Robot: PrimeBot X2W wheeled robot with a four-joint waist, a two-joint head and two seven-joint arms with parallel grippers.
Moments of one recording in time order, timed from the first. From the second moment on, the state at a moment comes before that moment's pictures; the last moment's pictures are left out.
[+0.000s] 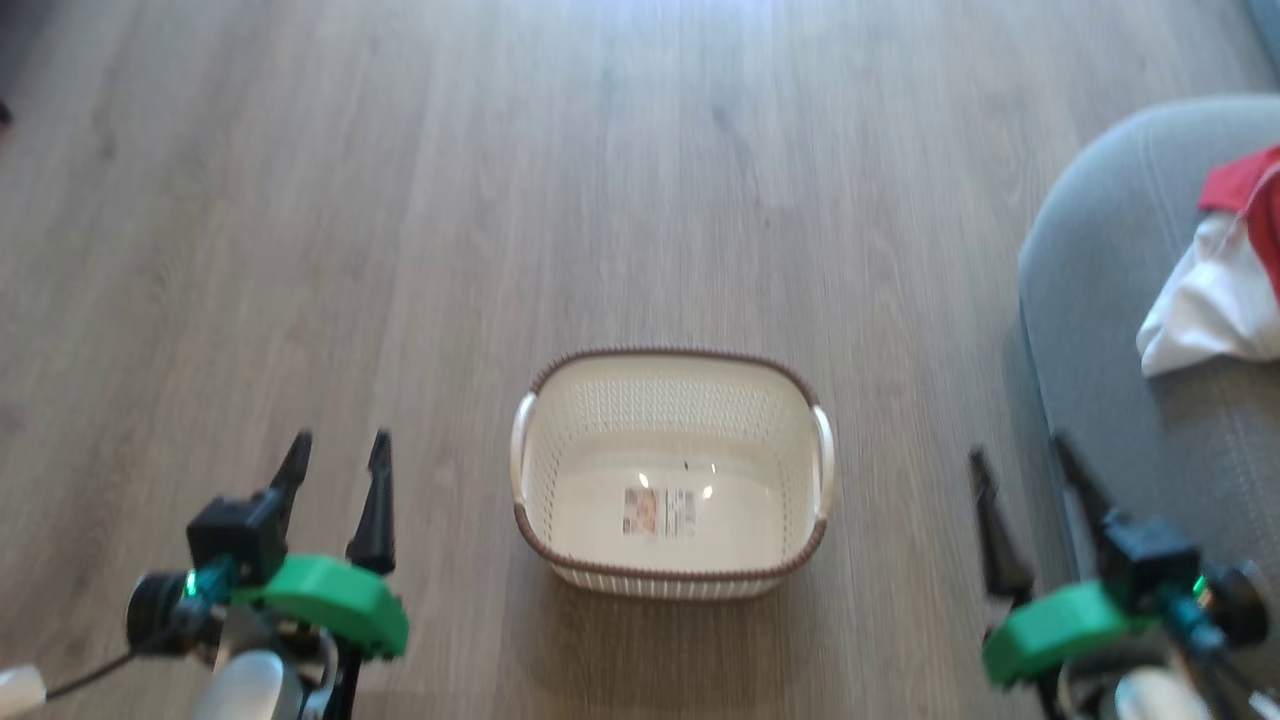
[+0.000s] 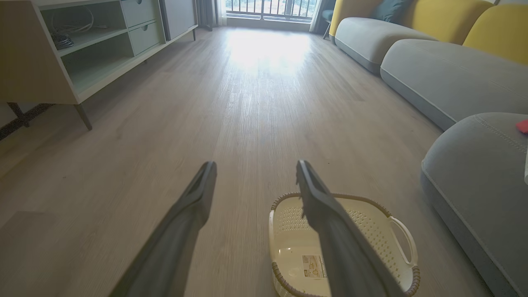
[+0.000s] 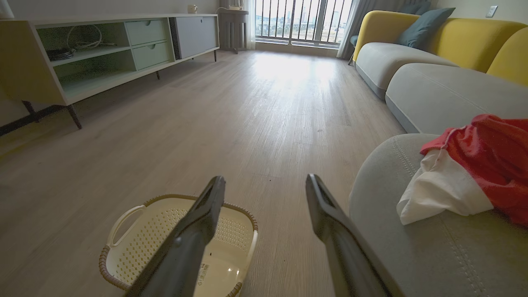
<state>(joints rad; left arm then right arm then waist) -0.10 0.23 -0.28 0.23 -0.41 0.15 -0.25 0.02 -0.05 -0.06 0.18 -0.01 0.13 -0.24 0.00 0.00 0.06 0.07</state>
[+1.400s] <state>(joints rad) 0.02 0.18 -0.20 0.31 -0.54 0.07 -0.20 0.10 -0.04 -0.04 0.24 0.24 0.13 -0.20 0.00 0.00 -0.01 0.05</state>
